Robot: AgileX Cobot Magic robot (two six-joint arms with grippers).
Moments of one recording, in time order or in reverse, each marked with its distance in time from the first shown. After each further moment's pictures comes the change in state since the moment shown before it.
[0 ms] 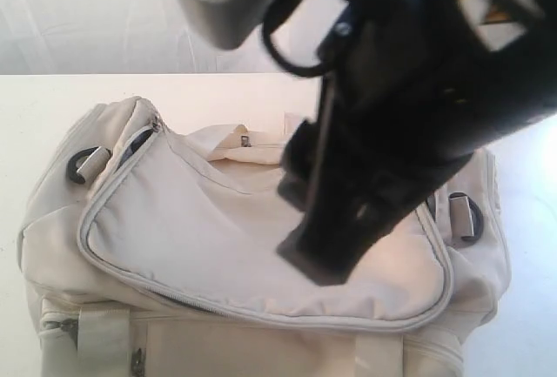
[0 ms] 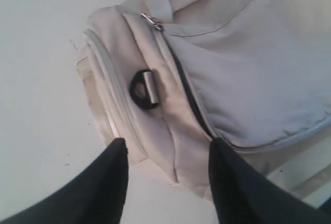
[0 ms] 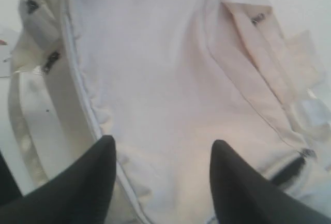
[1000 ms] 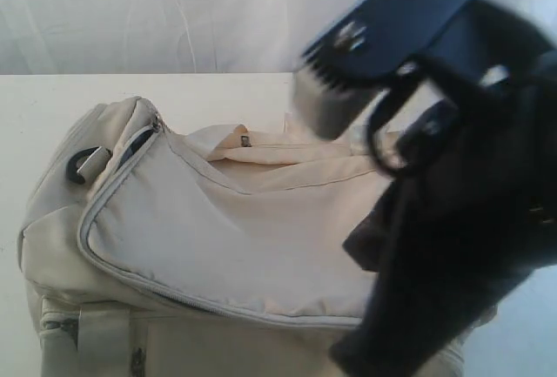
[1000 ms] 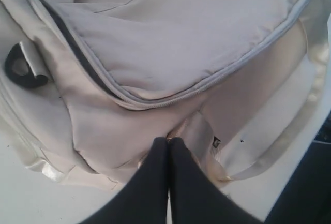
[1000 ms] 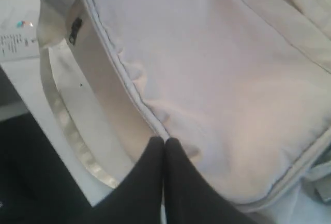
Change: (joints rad) left arm -0.075 -0.307 0.526 -0.186 -0.224 0.272; right arm 0.000 -0.129 0.215 0.077 -0.051 0.135
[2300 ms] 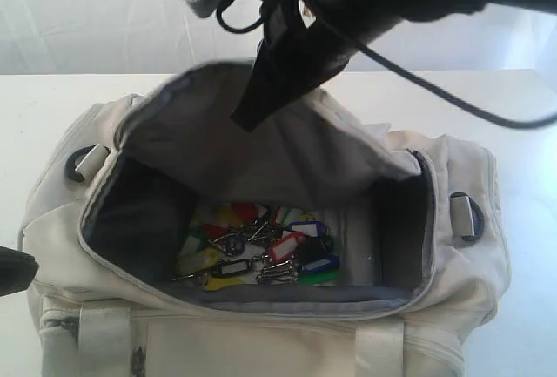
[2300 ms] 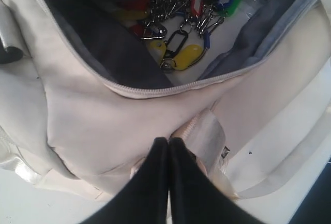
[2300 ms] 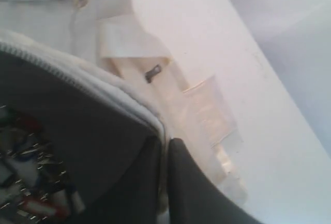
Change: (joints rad) left arm -0.010 0.000 0.206 -0.075 -0.210 0.031; right arm -0.284 0.480 -0.288 -0.267 -0.349 -0.192
